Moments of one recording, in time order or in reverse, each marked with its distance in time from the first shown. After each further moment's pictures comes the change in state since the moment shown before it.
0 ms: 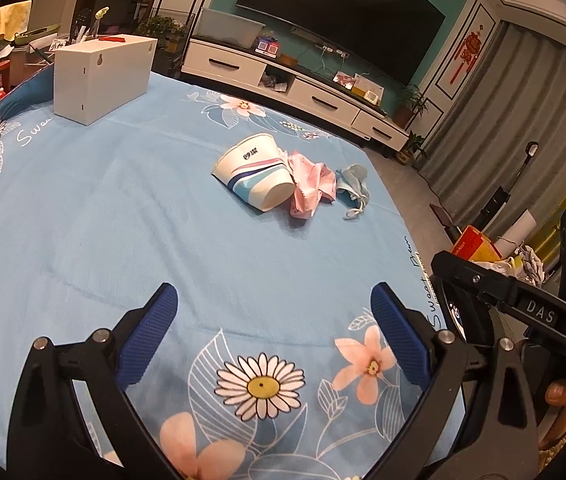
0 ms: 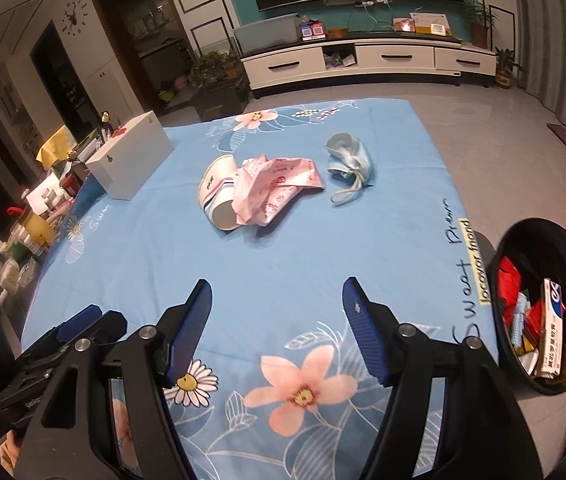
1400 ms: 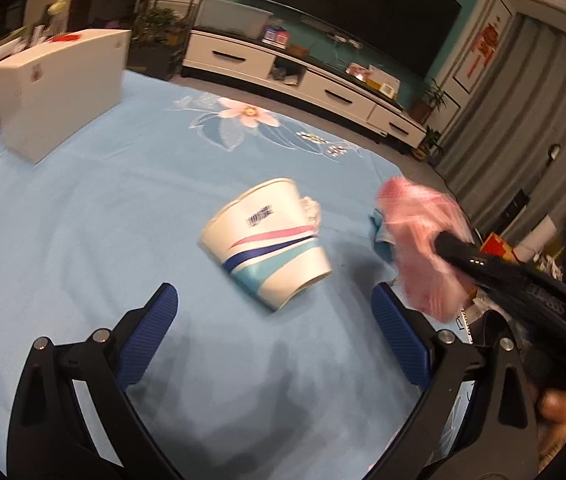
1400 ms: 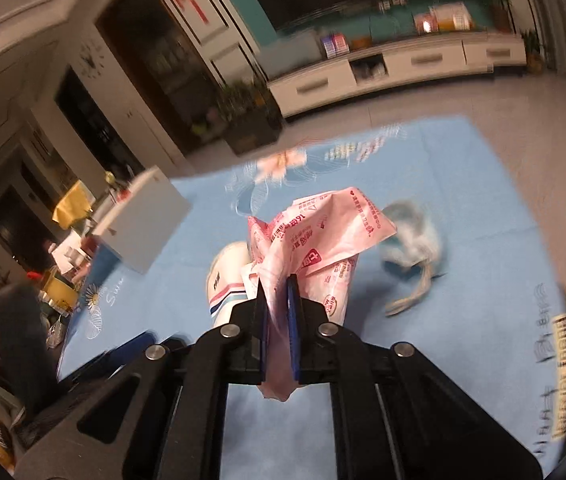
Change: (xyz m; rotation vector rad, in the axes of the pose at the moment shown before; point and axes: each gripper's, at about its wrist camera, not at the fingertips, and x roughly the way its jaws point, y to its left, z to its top) left arm 0.116 0.003 0.084 0.019 0.044 0.037; right arm 0.068 -0.036 0.077 0.073 -0.121 0.193
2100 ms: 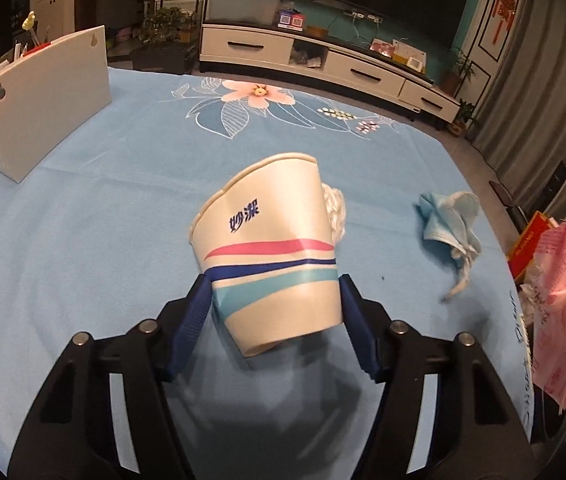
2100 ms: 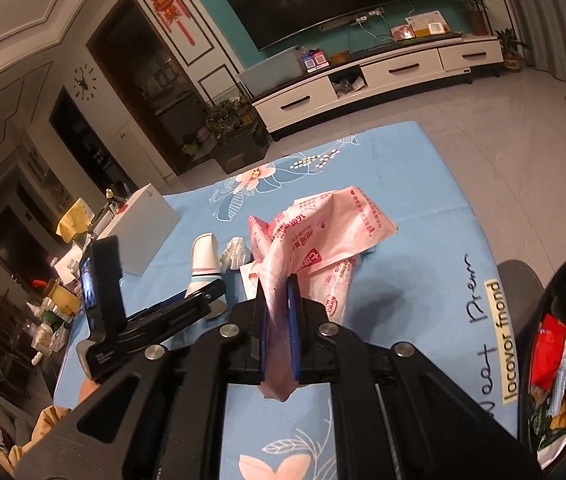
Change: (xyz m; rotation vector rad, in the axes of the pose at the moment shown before) left arm 0.054 -0.017 0.004 0.058 0.039 0.167; right arm -0.050 -0.035 -0.025 0.072 -0.032 -0.028
